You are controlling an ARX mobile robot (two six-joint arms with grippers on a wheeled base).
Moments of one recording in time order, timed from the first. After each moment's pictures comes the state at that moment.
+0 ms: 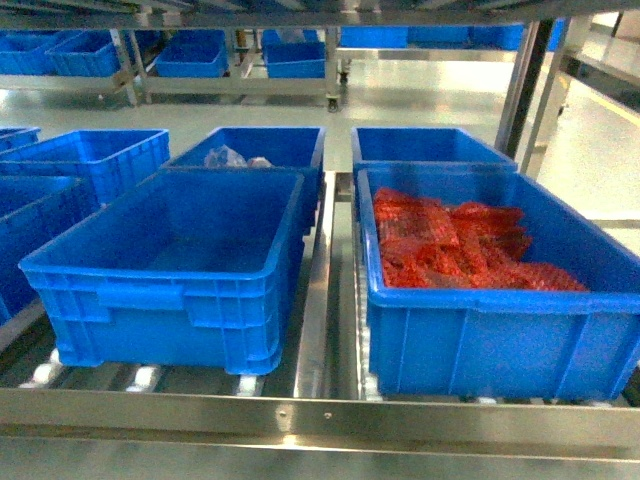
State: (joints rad) left arm -0.61 0.31 0.23 0.13 -0.81 -0.08; right arm 0.00 0.01 0.01 -0.01 0.00 0.00
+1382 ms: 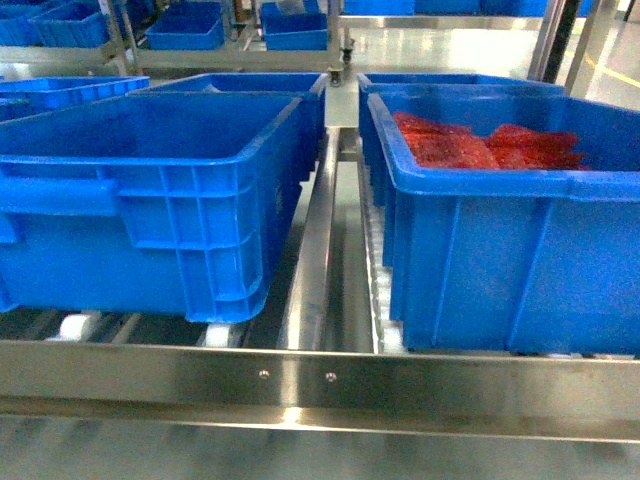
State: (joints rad) left arm -0.61 0.30 0.23 0.13 -0.81 -0.08; right arm 0.00 0.01 0.01 -0.01 0.00 0.00
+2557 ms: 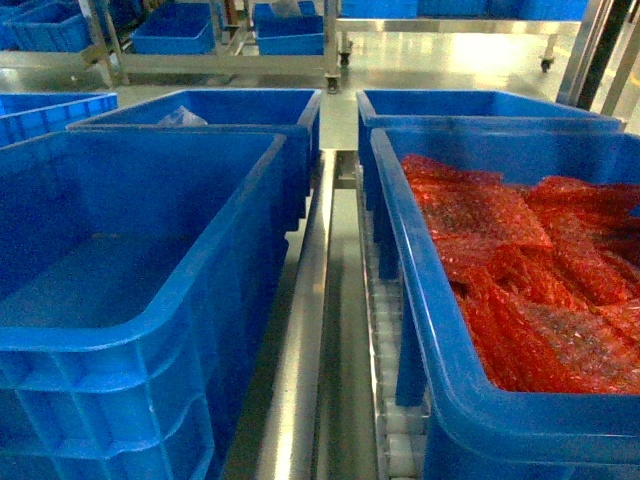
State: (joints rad) left arm -0.61 0.31 0.23 0.13 -0.80 -0.08; right arm 0.00 0.01 0.01 -0.01 0.00 0.00
